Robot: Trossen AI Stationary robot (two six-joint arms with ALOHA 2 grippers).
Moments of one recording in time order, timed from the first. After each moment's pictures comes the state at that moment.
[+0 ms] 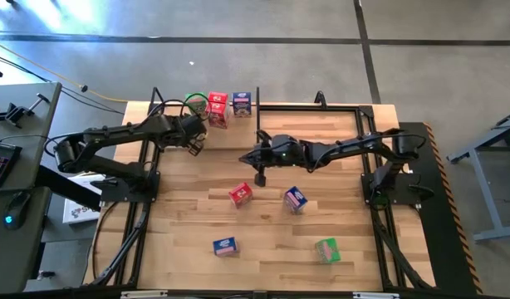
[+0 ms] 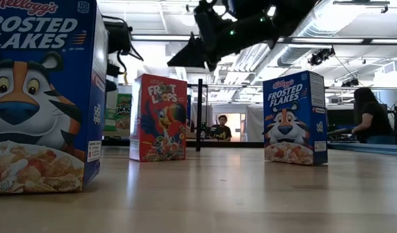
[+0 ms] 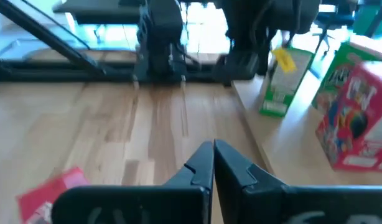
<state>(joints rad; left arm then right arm) 0.50 1.25 0.81 -0.92 -0.50 -0.40 -0.08 1.75 1.07 0.38 0.00 -0.07</state>
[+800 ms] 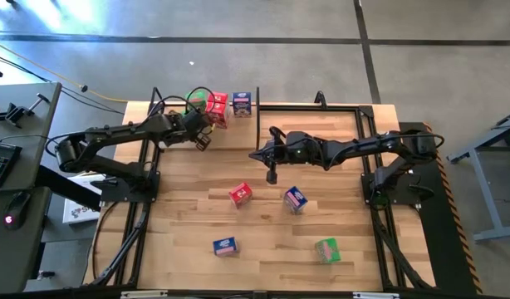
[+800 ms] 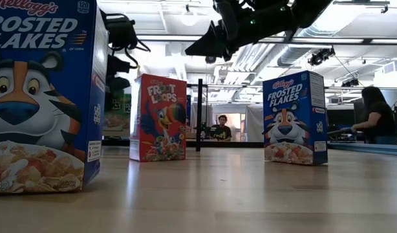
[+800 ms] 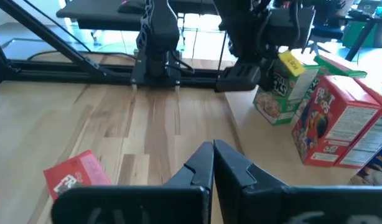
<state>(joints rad) 0.52 1.26 0.81 -0.70 -0.51 -0.28 -0.10 1.59 0.96 0.35 0.00 -0.11</state>
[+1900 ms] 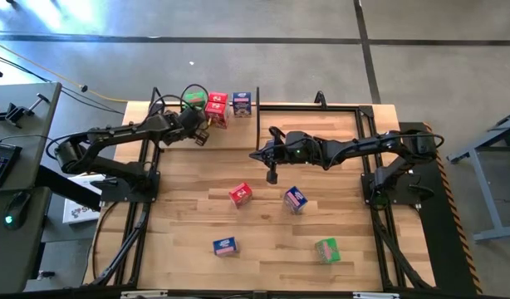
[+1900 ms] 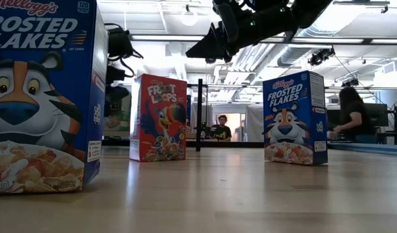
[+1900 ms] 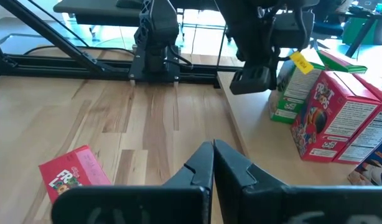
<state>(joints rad) 0.62 1.26 0.72 -0.54 -0.51 -0.29 -0.10 1.59 0.96 0.33 0.00 -0.12</state>
